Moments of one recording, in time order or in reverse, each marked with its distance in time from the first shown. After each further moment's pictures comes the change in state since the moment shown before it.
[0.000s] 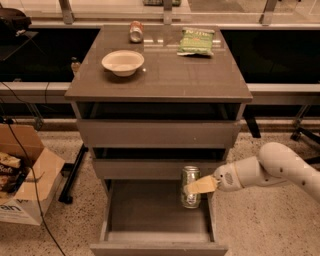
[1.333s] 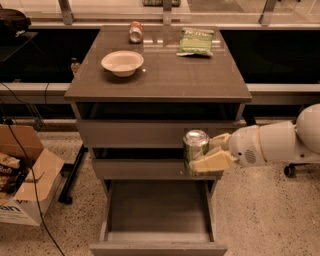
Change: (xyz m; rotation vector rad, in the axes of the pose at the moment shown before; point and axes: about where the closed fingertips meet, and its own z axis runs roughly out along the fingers) arm -0.084 0.137 -0.109 0.148 -0.134 -0.562
